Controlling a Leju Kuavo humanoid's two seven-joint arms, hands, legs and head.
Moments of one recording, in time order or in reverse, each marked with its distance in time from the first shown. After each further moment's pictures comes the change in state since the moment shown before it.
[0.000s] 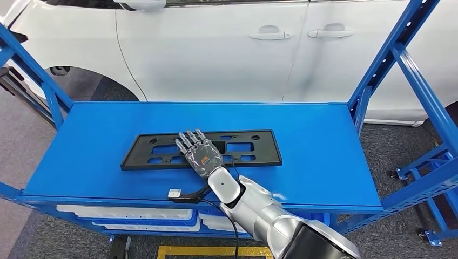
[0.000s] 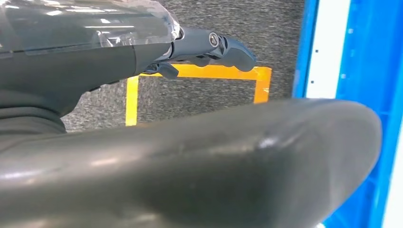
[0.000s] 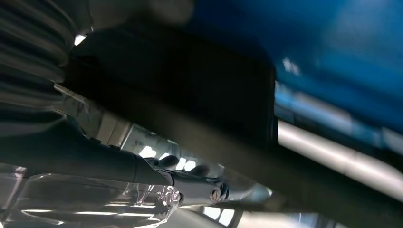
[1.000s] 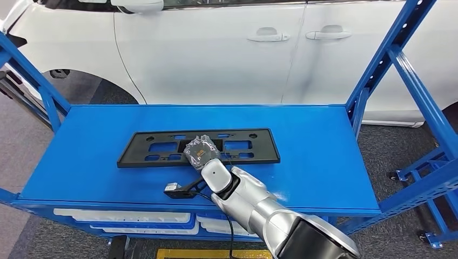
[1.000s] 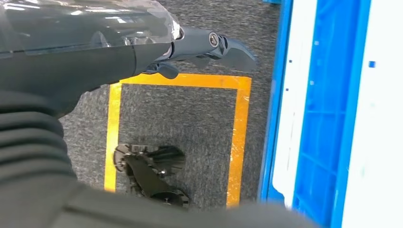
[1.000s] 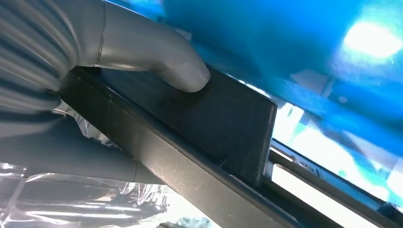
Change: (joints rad) left arm 0.003 -0.008 0.028 0.000 -0.031 0.037 -0.077; right arm -0.031 0.023 -0.037 -0.069 -0.076 0.184 -0.007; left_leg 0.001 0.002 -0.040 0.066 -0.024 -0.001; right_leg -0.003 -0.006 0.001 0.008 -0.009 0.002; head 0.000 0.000
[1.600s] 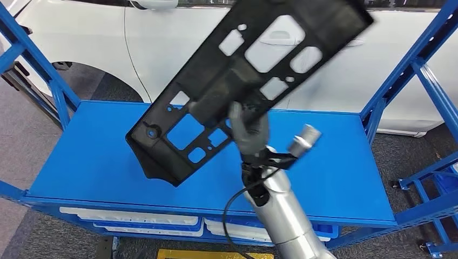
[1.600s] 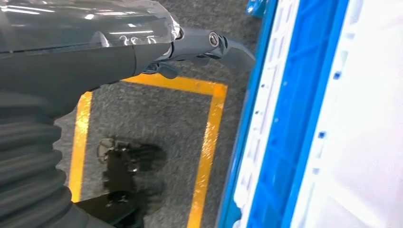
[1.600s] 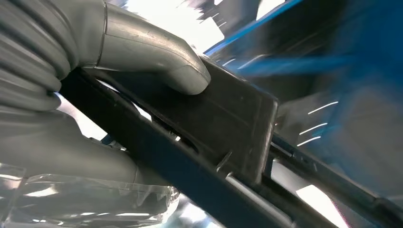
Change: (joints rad) left arm -0.004 0.009 0.075 0.000 0.037 -0.096 -0.105; right arm 0.398 -0.124 -0.482 -1.008 -1.769 0.385 -0.865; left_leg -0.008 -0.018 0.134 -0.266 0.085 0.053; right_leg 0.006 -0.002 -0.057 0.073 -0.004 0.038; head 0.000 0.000
